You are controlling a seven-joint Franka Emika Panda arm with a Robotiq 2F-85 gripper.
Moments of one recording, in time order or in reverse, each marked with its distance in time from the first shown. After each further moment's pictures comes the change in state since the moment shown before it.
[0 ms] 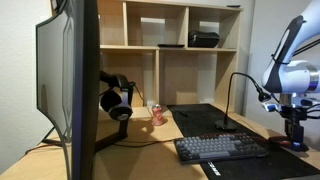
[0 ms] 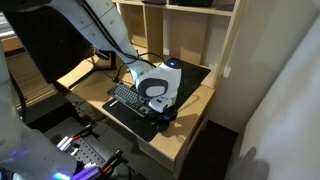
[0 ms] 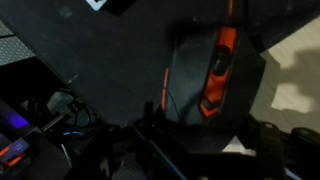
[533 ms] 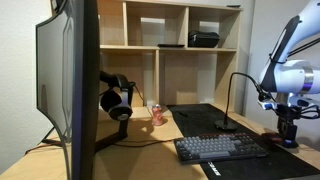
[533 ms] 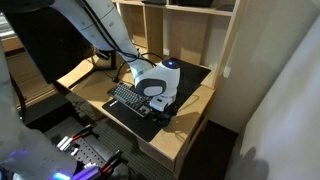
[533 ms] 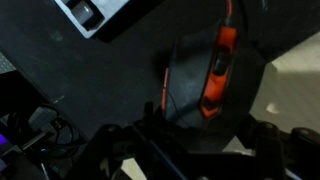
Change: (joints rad) arm -0.032 0.001 0.059 0.000 0.101 0.078 -0.114
